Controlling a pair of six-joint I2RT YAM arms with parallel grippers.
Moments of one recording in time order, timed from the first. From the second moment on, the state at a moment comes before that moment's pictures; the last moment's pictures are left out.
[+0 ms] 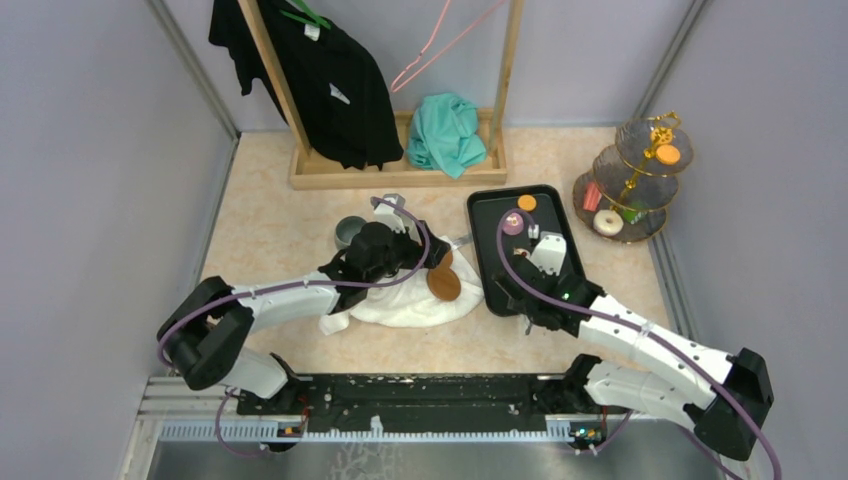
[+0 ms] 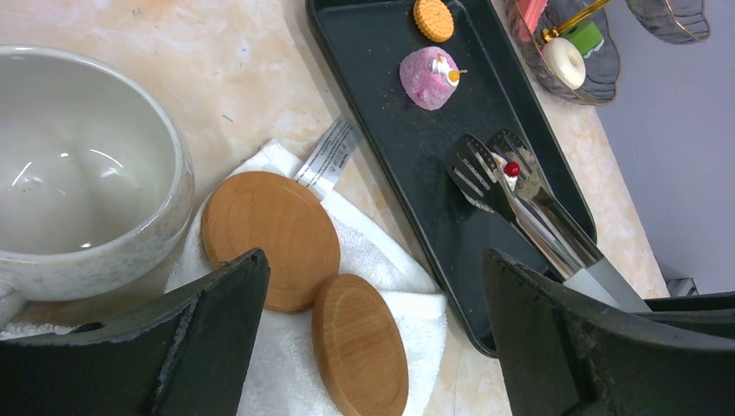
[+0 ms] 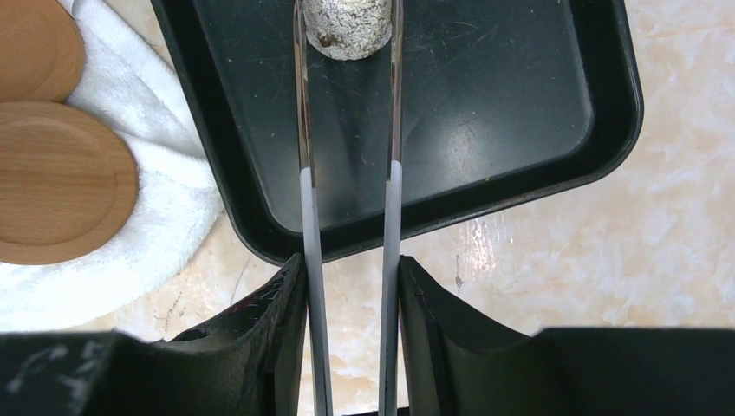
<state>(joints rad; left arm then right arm) -0.81 1.45 0.68 0.46 -0.13 -0.64 0.87 0.93 0.71 -0.88 0.61 0.90</state>
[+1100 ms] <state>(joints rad) -0.81 1.45 0.68 0.47 -0.13 -0.64 0.87 0.86 0.90 -1.01 0.75 0.88</state>
